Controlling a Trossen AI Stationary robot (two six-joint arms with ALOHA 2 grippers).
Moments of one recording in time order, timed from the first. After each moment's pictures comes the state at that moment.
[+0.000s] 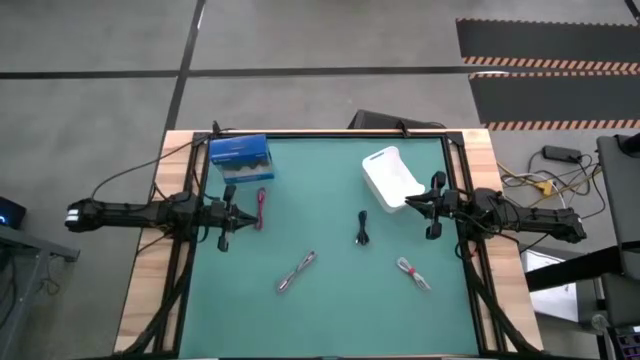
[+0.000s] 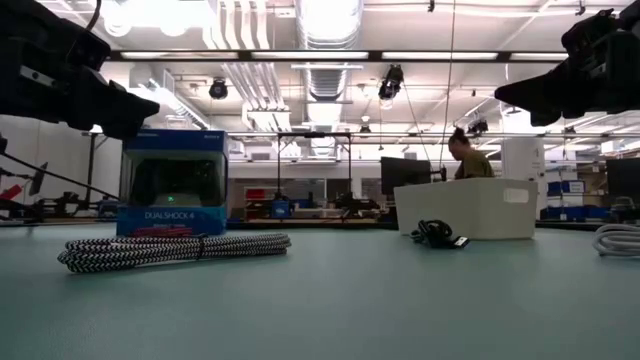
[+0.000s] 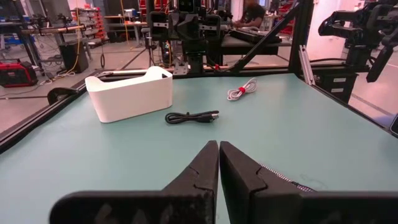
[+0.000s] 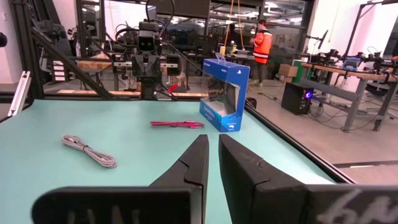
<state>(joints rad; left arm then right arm) 0.01 0.22 0.00 0.07 0.04 0.03 -0.08 0.01 0.01 0.03 0.08 -0.10</state>
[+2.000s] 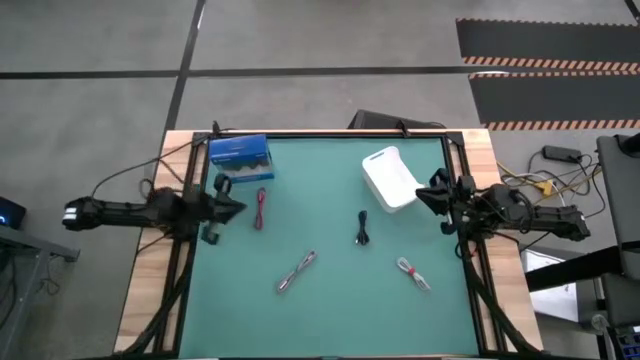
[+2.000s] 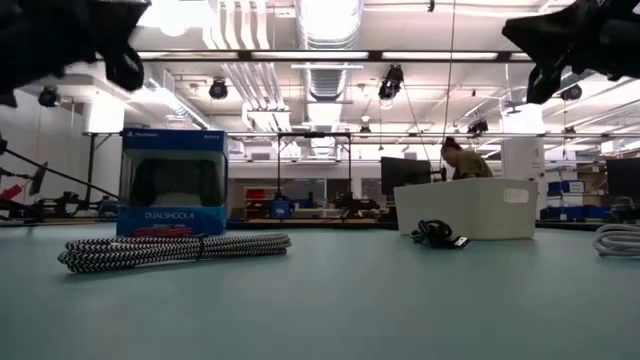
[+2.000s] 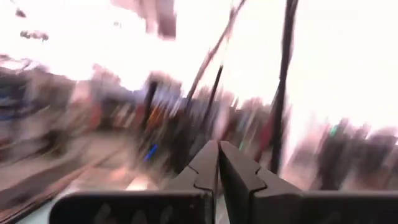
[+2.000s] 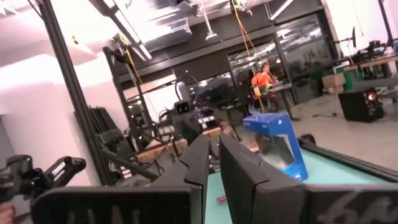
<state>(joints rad) 0.00 0.24 0.01 0.67 0.05 -0.20 -0.08 0.09 0.07 0.32 0.03 0.30</state>
